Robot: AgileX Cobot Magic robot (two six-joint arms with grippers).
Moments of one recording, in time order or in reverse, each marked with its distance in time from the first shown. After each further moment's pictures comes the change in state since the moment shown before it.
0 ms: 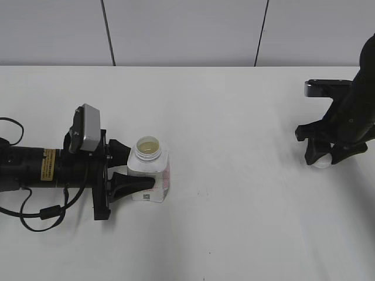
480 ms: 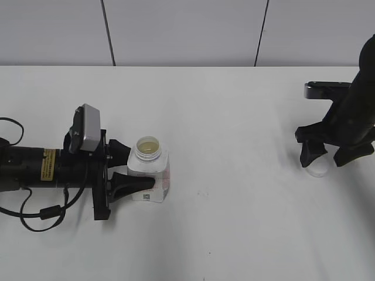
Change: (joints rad) left arm 0.000 0.000 0.000 0.000 0.000 0.000; right arm 0.000 0.006 0.000 0.007 0.016 0.000
